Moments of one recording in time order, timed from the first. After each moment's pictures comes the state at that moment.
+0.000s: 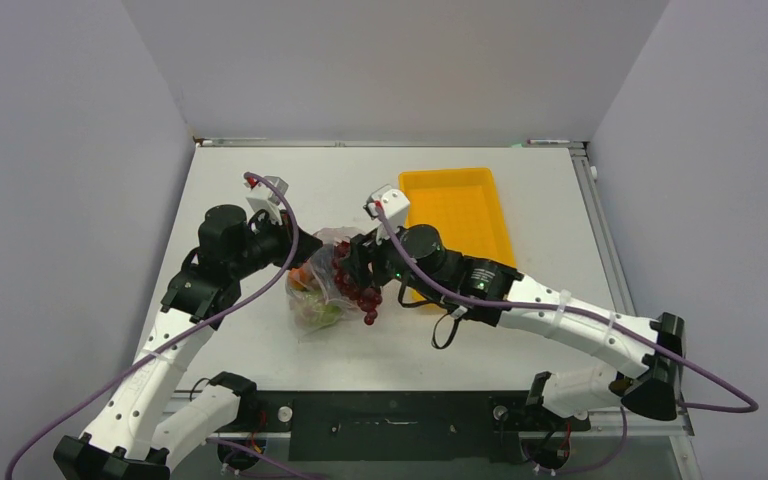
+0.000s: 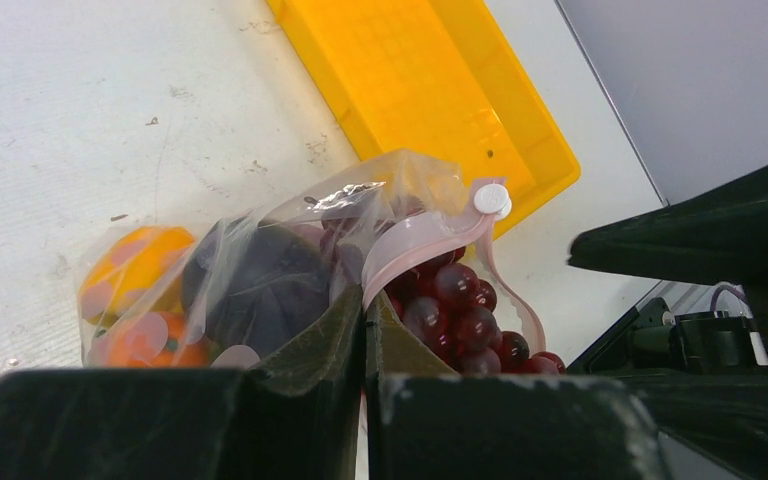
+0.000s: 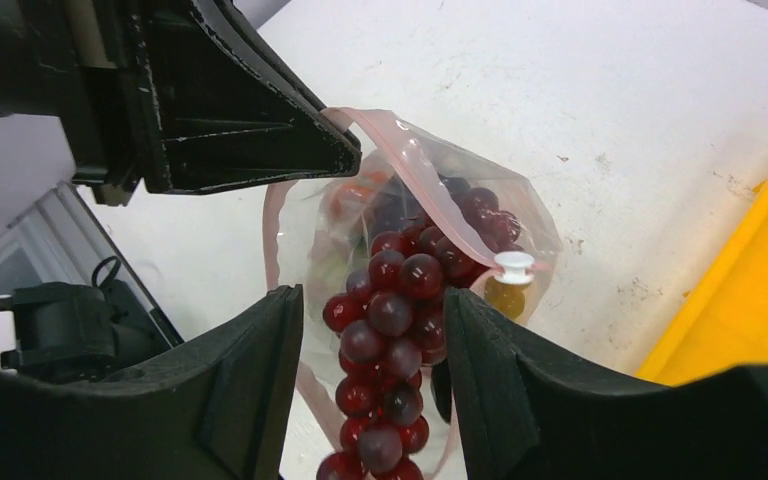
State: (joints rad) left arm -0.35 0.89 0.94 -0.42 0.34 -0.38; right arm 1.11 1.34 1.25 -0.24 0.21 0.28
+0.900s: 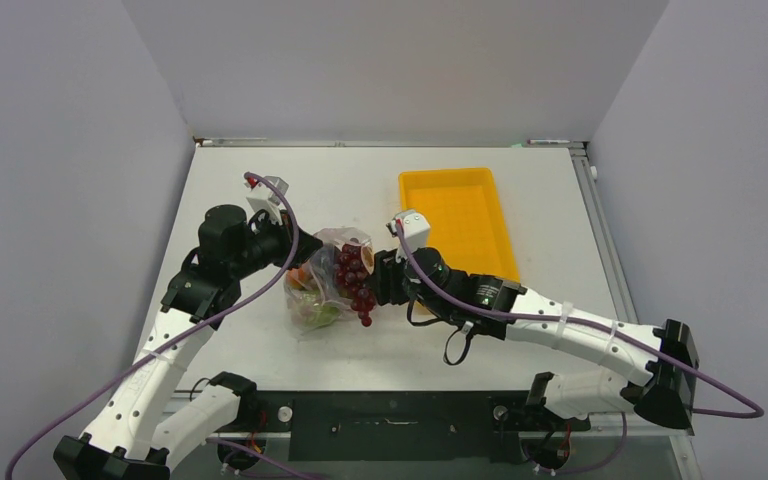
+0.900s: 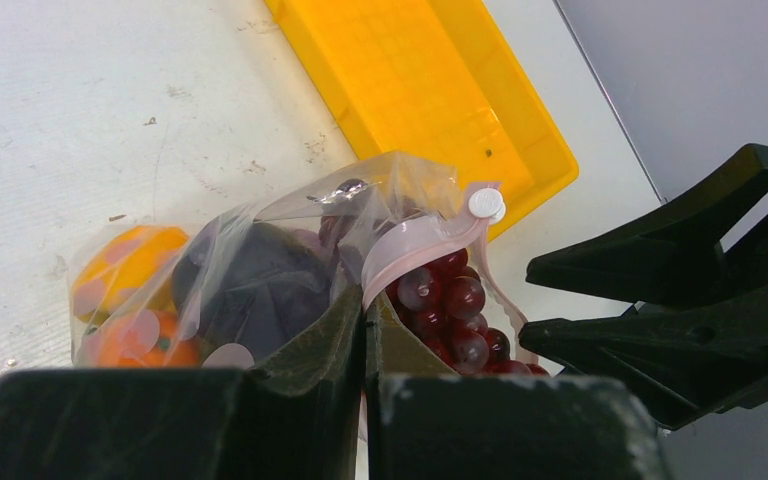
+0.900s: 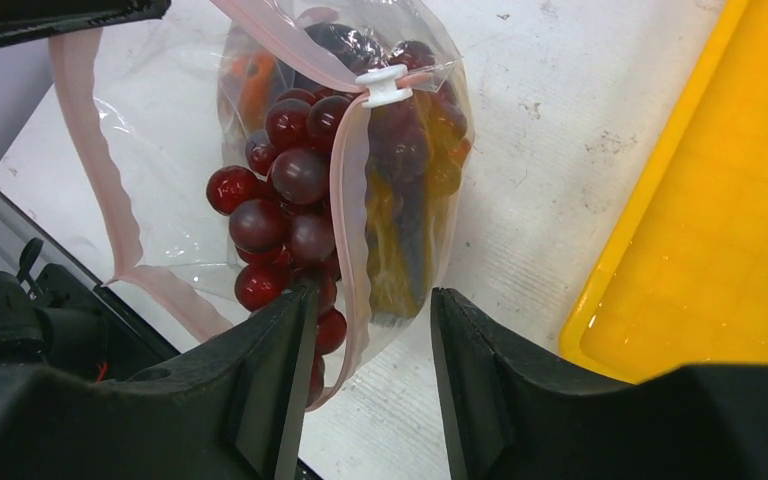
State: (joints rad) left arm -0.35 0.89 0.94 -0.42 0.35 -0.38; right arm 1.11 1.22 1.03 -0.31 0.33 0.47
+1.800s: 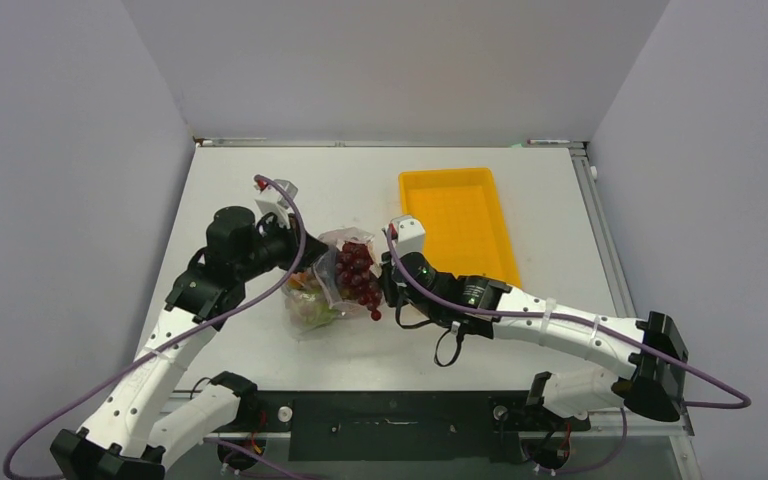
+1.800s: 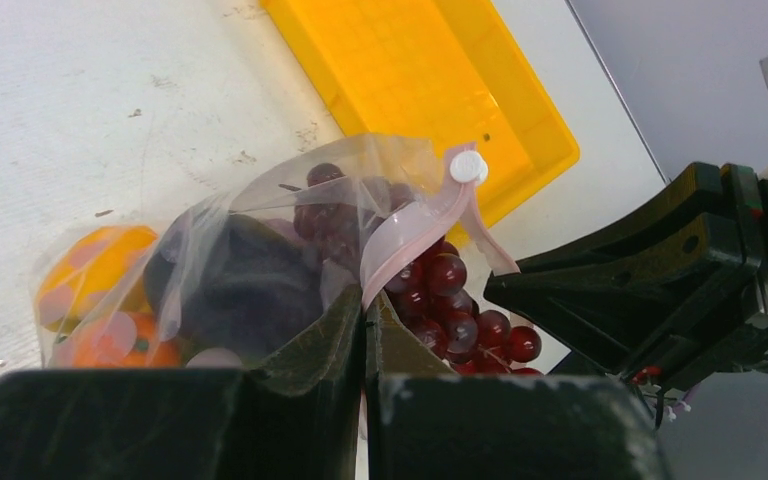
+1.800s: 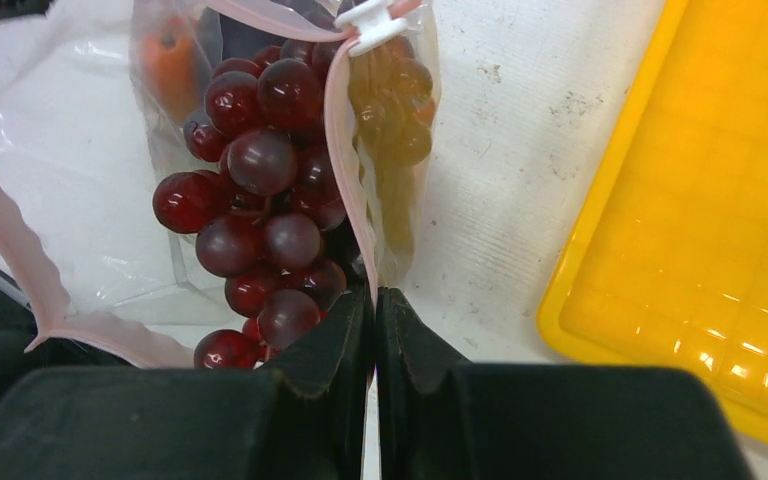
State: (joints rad) left arm -0.38 0.90 0.94 -0.42 0.34 -0.38; right arm 1.12 1.30 1.03 -0.33 0.40 0.52
